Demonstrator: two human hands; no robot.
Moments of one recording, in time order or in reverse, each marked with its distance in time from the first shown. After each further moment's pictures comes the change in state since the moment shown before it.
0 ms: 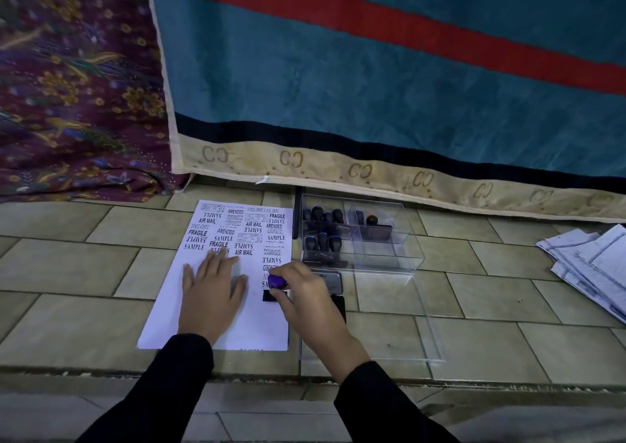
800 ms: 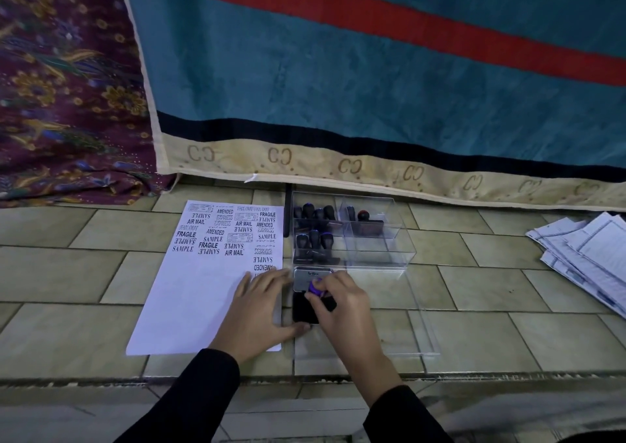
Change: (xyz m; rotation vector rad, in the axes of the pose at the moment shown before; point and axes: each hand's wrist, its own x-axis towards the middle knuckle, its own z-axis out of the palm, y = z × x) left_hand -0.022 0.061 0.013 -0.162 -0.204 0.362; right_hand -0.038 0.035 -0.028 -0.059 0.253 0.131
